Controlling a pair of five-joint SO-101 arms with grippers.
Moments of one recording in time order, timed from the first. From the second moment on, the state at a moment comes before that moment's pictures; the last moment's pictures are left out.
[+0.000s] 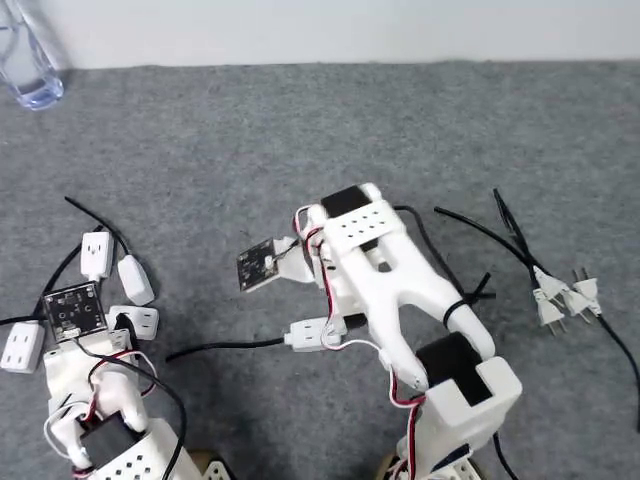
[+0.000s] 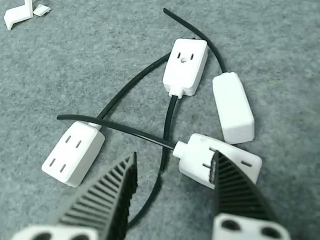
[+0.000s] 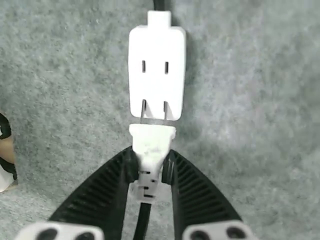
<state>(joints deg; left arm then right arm) -39.8 -103.3 96.7 59.9 -12.2 -29.4 10.9 8.6 87.6 73.4</state>
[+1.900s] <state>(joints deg) -1.1 -103.3 96.7 53.3 34.2 -14.8 -0.4 40.0 56.4 69.2</state>
